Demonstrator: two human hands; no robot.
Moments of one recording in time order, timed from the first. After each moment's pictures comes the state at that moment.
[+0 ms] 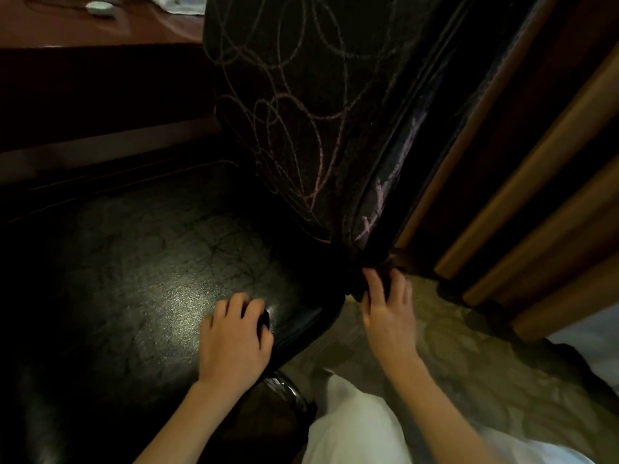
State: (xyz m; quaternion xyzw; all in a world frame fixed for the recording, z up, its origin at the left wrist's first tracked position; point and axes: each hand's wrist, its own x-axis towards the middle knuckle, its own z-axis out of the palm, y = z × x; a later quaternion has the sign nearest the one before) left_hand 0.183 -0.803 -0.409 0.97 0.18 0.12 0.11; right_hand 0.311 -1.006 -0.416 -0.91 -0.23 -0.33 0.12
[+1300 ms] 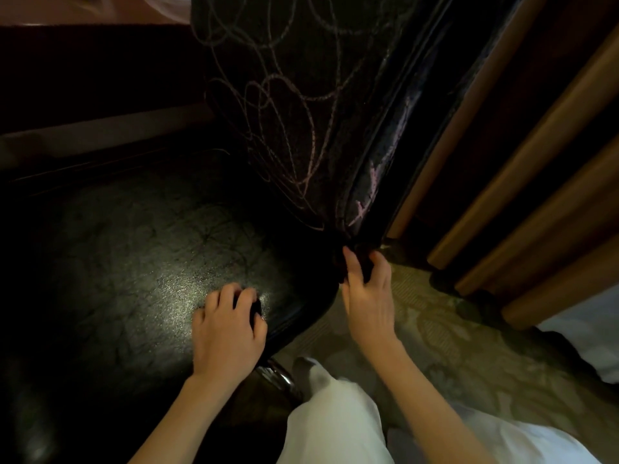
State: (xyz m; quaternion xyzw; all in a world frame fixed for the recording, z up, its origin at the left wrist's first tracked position) left_hand 0.181 -0.812 -0.407 0.96 0.22 0.11 0.13; right_hand 0.303 -0.989 -0.412 -0.90 -0.25 -0.31 0.14
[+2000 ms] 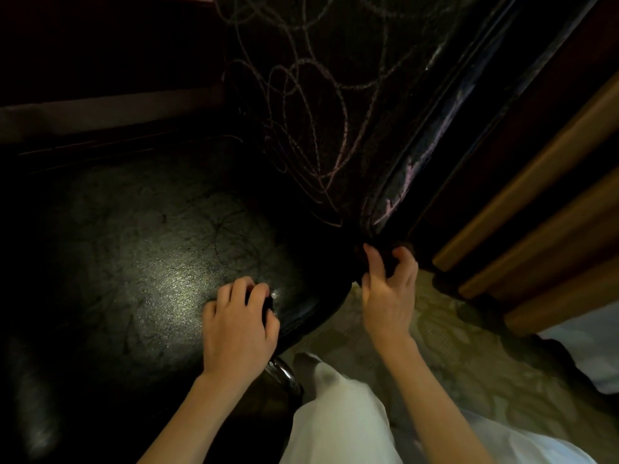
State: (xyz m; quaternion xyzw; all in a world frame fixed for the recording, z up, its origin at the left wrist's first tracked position) left_hand 0.179 -0.808 -0.416 0.96 0.21 0.14 0.13; right_hand 0.313 -0.982 -0.413 -0.90 -0.22 -0.36 0.14
